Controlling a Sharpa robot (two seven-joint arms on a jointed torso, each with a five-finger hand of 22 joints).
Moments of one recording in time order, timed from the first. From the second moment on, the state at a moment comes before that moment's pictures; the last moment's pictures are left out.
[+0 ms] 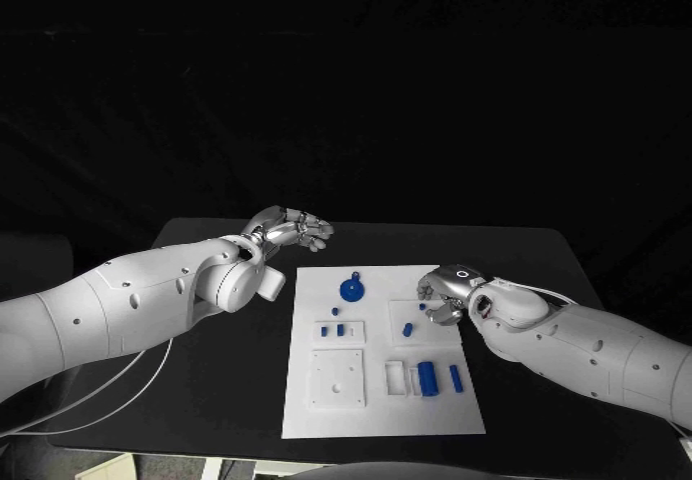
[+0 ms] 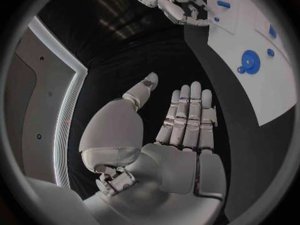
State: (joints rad) left arm 1.18 -0.70 -0.10 1.26 -0.27 -0.27 0.23; left_hand 1.04 -0.11 0.49 -0.28 0.05 0.84 0.18 0.28 0.49 1.05 0.14 0.23 0.12 0.88 0.12 0.55 0.38 0.05 0.61 0.02 0.65 1.16; right arm 0.98 -0.63 -0.06 1.10 -1.76 -0.31 -0.05; right_hand 1.14 -0.26 0.78 -0.22 0.13 0.88 0.17 0.32 0.42 1.08 0.11 0.22 0.08 1.27 0.00 1.22 0.78 0.20 1.30 -0.03 0.79 1.31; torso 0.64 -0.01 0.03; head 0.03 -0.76
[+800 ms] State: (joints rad) left arm 1.18 -0.71 -0.10 1.28 -0.25 -0.27 0.23; left_hand 1.04 -0.11 0.48 -0.28 0.05 0.82 0.18 0.28 0.49 1.05 0.14 0.22 0.11 0.89 0.12 0.54 0.38 0.05 0.61 0.02 0.65 1.17; right arm 0.95 -0.58 -0.07 1.04 -1.77 -0.36 -0.07; right_hand 1.14 -0.26 0.86 -0.19 0.07 0.90 0.17 0.32 0.41 1.12 0.10 0.19 0.08 1.28 -0.01 1.22 0.78 0.20 1.32 -0.03 0.80 1.31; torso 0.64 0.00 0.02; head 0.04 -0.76
